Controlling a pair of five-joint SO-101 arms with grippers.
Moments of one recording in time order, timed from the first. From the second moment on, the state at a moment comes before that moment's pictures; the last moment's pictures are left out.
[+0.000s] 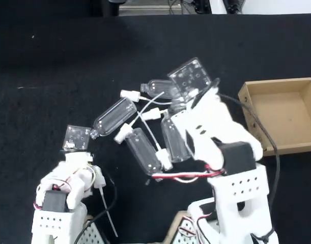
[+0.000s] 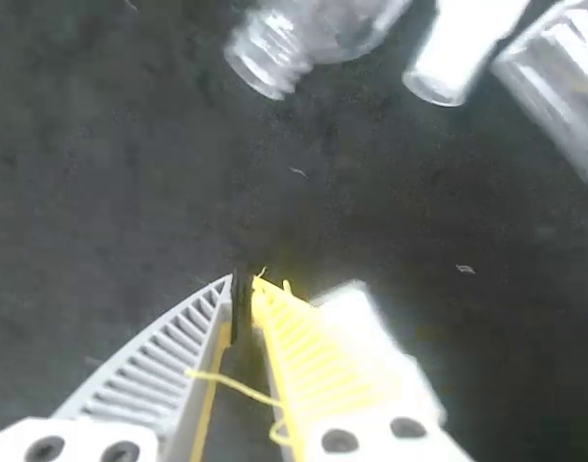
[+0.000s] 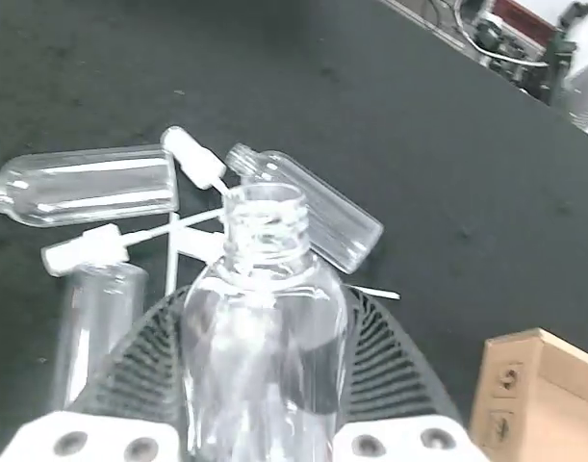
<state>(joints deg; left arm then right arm) -1.5 -103.7 95.9 70.9 -7.6 -13.8 -52.4 33.9 68.8 18.9</state>
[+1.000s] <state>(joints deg) 2.7 -34.8 59.2 72.9 9.9 -19.9 -52.5 35.2 66.8 17.2</state>
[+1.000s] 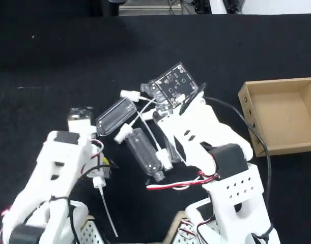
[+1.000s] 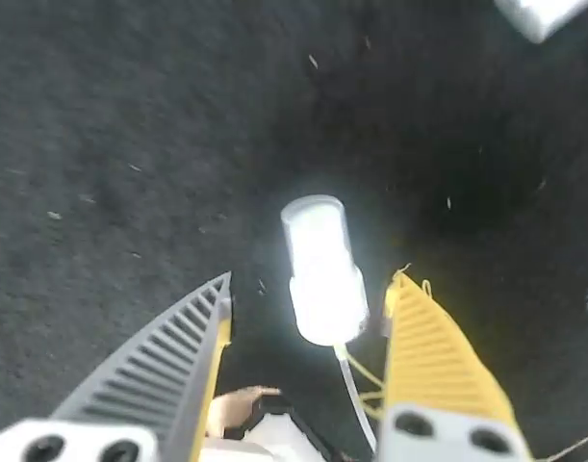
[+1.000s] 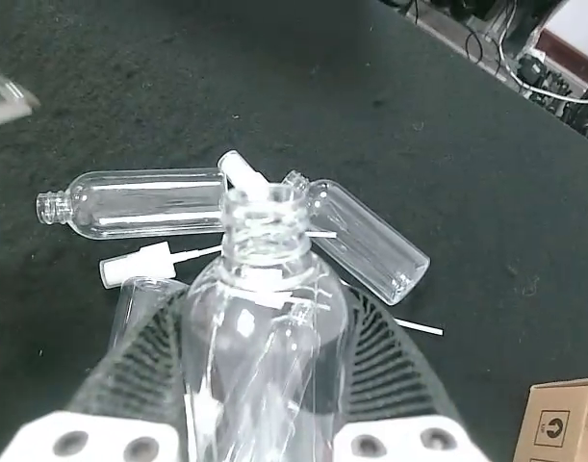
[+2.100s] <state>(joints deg) -15.7 -31.1 36.5 70.1 8.0 -26.5 -52.5 35.5 60.1 13.1</state>
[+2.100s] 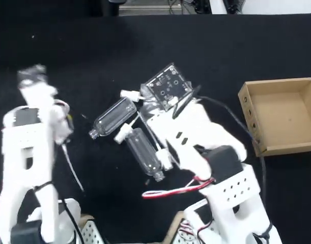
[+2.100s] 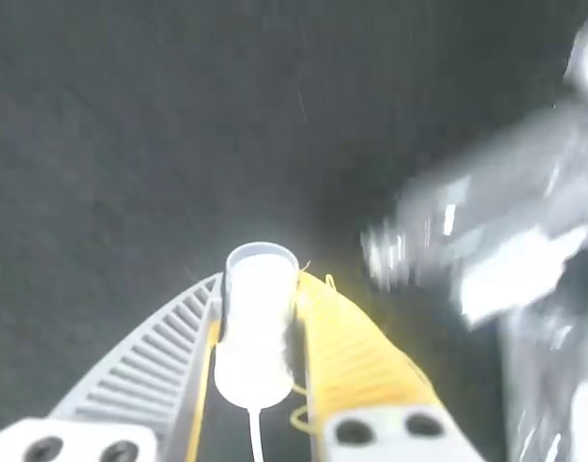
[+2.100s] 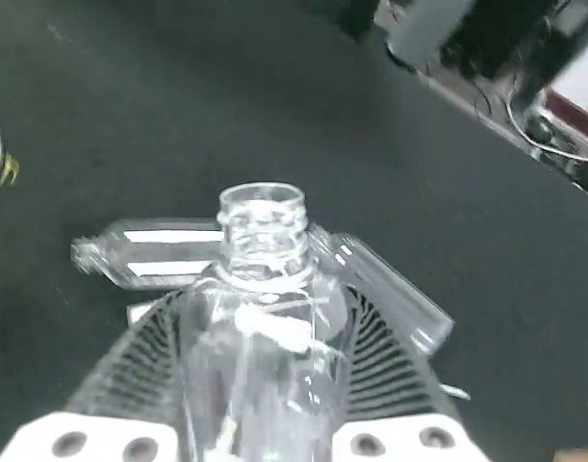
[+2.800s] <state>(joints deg) -24.5 -39.2 -1.5 61.1 19.9 -44.9 -50.9 65.2 3.2 6.2</state>
